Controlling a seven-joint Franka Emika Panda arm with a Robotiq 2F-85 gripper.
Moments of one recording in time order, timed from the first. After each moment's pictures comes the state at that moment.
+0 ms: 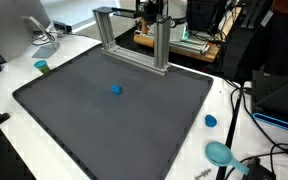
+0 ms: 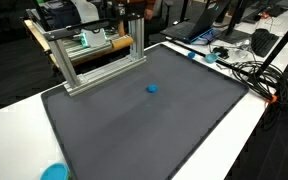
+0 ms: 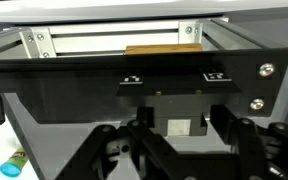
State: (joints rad) arm -0.03 -0.74 0.05 -2.74 -0.03 2.17 0.09
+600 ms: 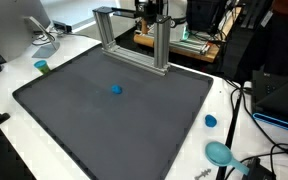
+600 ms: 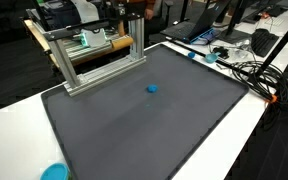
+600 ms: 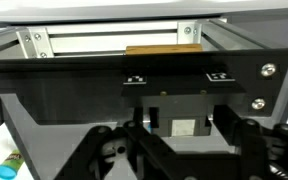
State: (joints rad) arm -0.02 -0.74 0.02 -2.74 -0.02 2.16 0.06
